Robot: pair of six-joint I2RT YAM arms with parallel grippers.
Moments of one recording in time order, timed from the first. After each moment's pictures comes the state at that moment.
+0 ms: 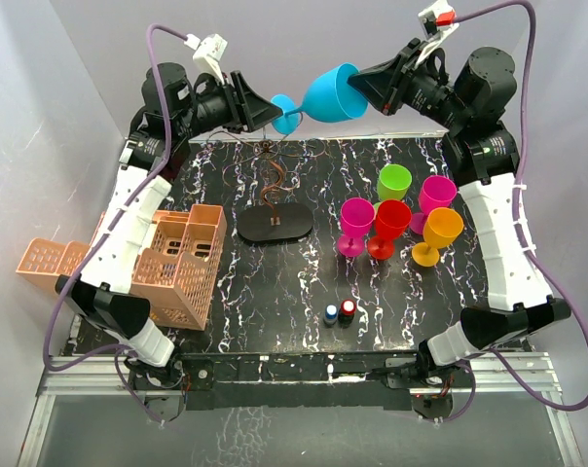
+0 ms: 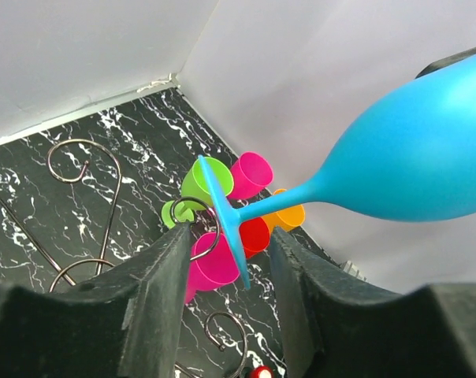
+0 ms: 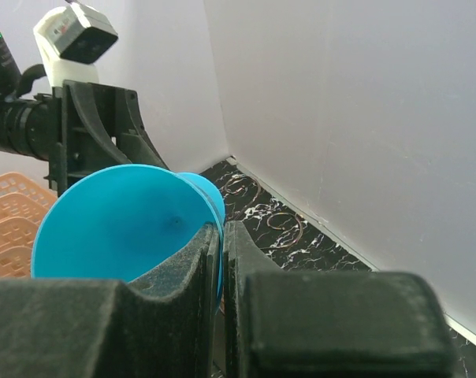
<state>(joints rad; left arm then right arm) -0.36 1.60 1.95 -0.41 0.58 -0.49 0.22 1.49 1.99 -0.30 -0.65 0.21</state>
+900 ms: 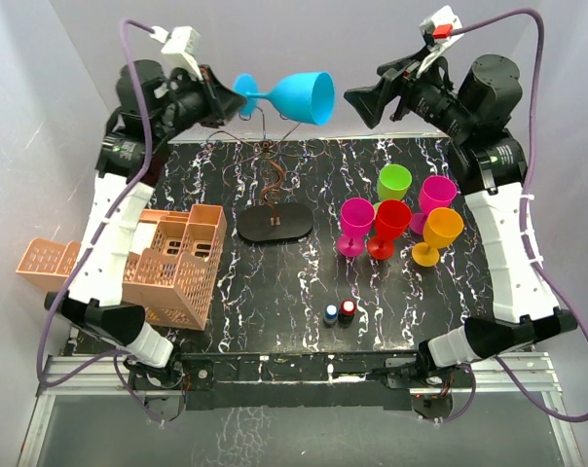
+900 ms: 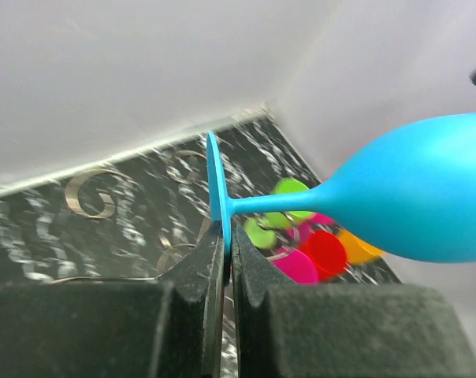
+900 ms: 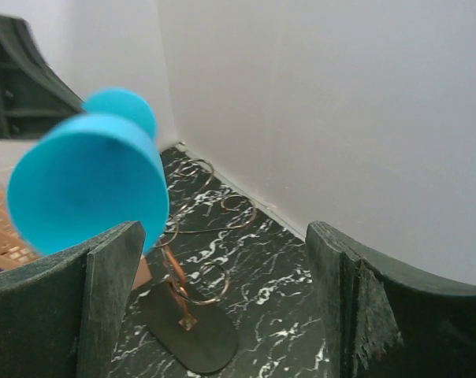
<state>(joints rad) -0.33 1.56 1.98 -0.53 0.42 -0.37 0.23 1.45 1.95 -0.36 -0.57 0.06</state>
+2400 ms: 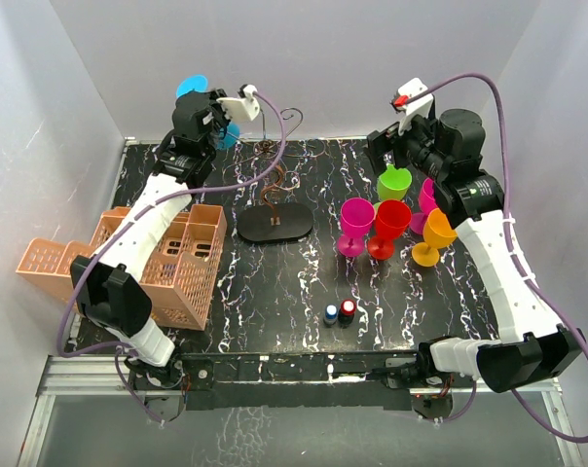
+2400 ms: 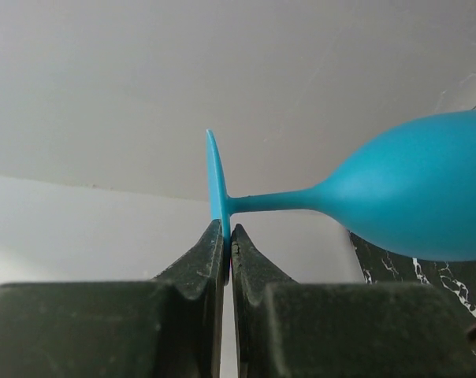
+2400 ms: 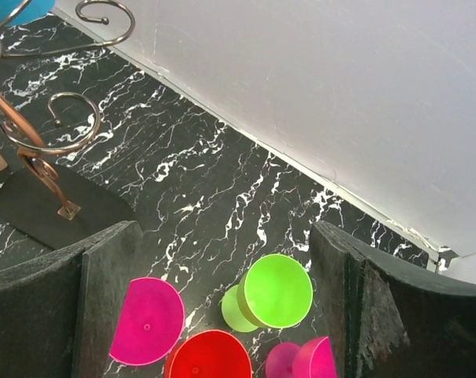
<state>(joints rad) -0.37 1.62 1.61 -0.06 -0.43 1.21 0.23 1.26 1.48 -0.39 -0.26 -0.29</state>
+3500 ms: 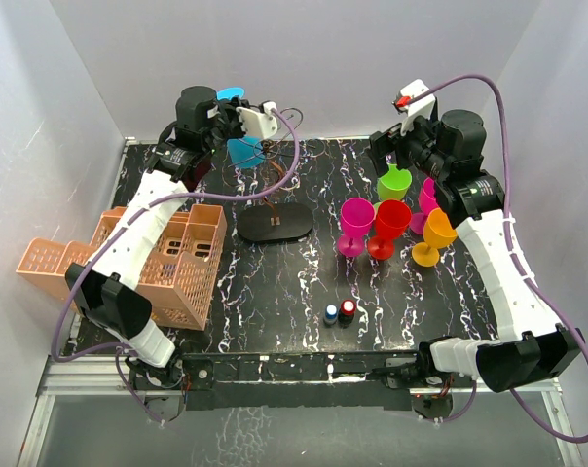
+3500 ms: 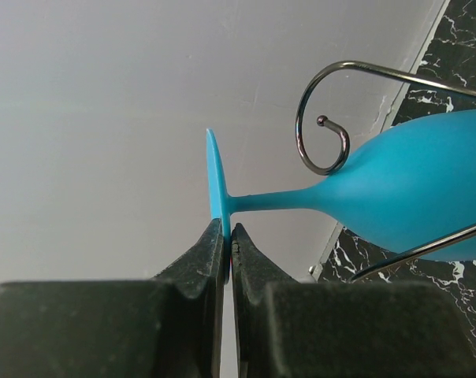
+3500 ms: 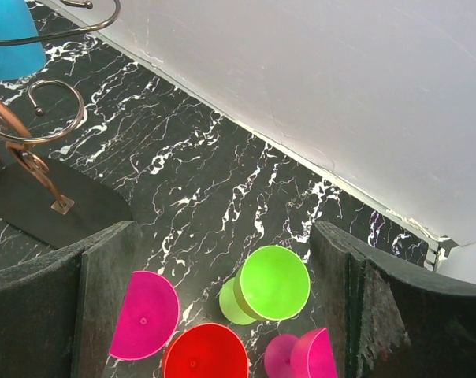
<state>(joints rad) -0.42 1.61 1.75 -0.38 -0.09 1.26 0.21 1.26 1.46 -0.39 -0.26 -0.29</state>
